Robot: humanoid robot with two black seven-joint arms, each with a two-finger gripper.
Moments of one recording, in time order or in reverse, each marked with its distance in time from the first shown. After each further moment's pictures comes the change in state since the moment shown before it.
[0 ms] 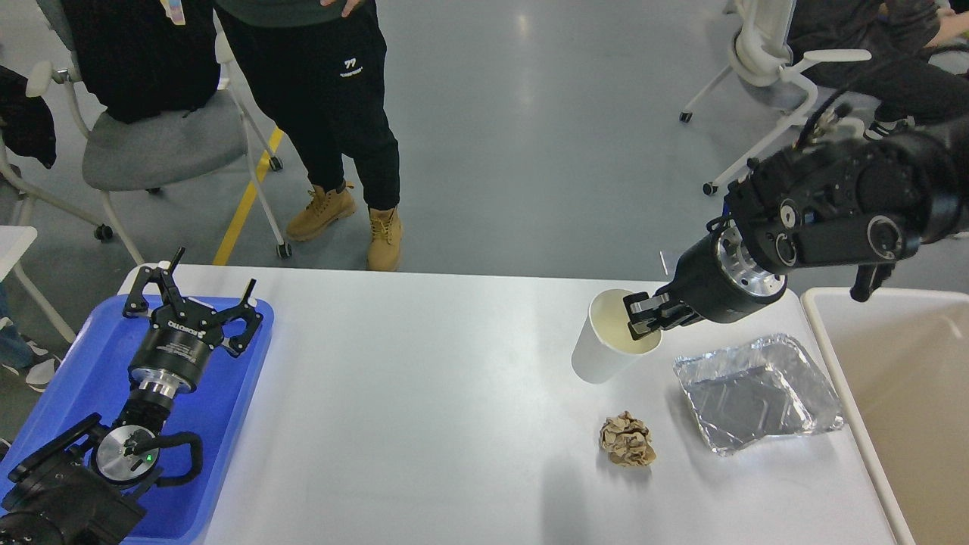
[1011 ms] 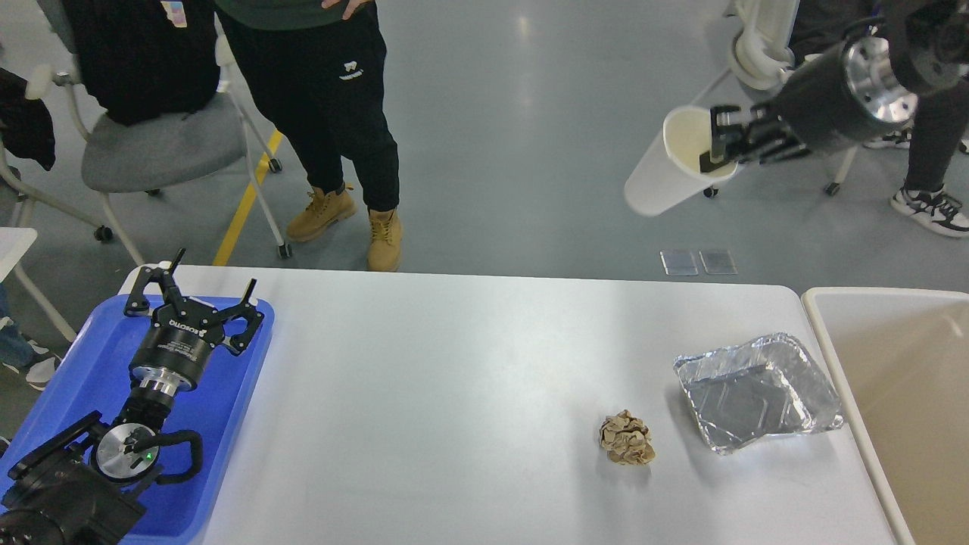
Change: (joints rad) left arm 0.000 0.000 0.000 0.000 0.000 0.000 -0.001; right arm 0.135 -0.201 -0.110 -0.314 0.116 0.234 0.002
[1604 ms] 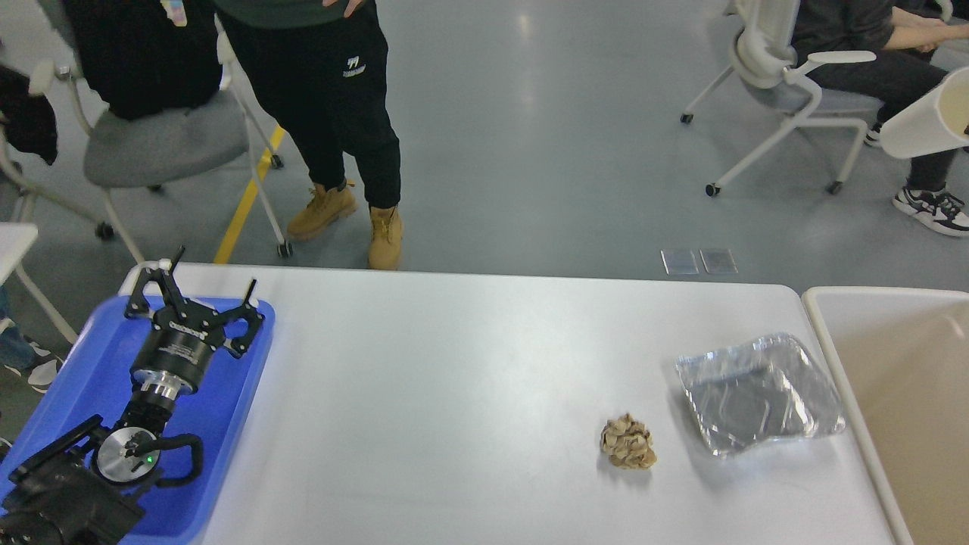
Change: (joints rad) left arm 0.000 0.000 0.000 0.000 0.000 0.000 0.001; right arm -0.511 -0.391 -0.062 -0.630 0.129 -0.003 -0.055
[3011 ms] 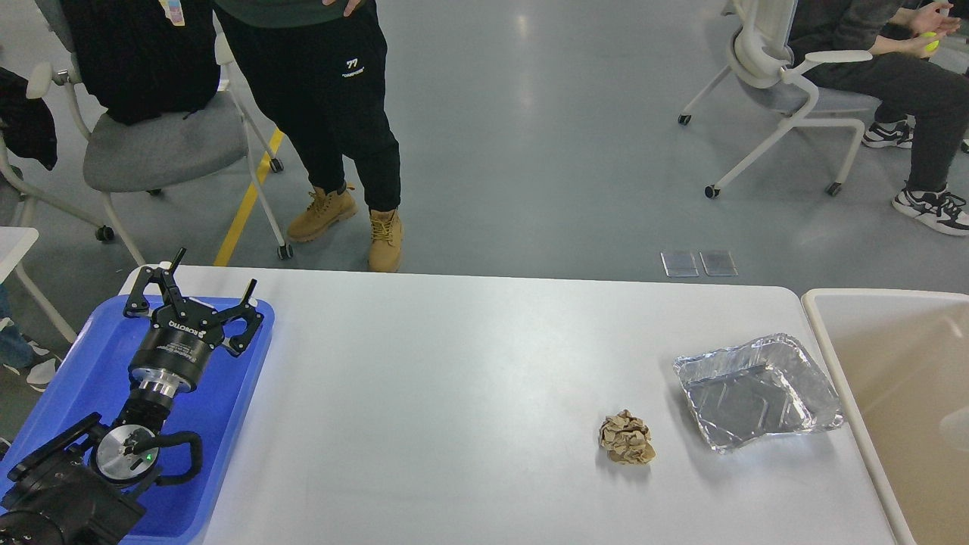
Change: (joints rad) left arm 0.000 0.000 0.000 0.000 0.000 0.000 -0.002; right arm -1.135 0.036 0.761 -0.441 0.001 -0.175 -0.158
